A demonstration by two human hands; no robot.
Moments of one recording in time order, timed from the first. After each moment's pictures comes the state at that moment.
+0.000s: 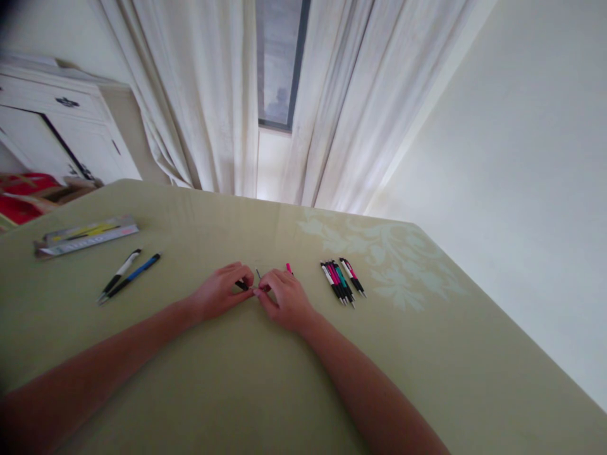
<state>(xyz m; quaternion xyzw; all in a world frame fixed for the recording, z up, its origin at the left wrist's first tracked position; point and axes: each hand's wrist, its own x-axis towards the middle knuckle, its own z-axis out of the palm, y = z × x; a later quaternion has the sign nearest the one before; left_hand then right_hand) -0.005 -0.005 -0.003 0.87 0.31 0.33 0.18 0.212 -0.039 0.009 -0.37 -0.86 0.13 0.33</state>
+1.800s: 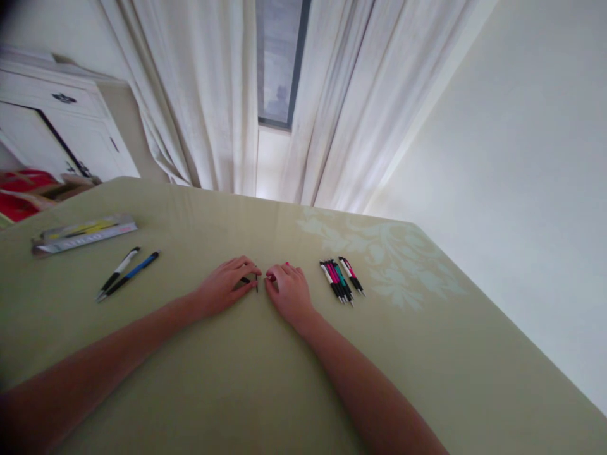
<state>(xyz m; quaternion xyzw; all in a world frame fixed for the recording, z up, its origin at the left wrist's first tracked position) -0.001 0.002 -0.005 0.88 0.37 0.24 0.14 0.208 -0.029 0.002 -0.52 -0.80 0.06 0.28</state>
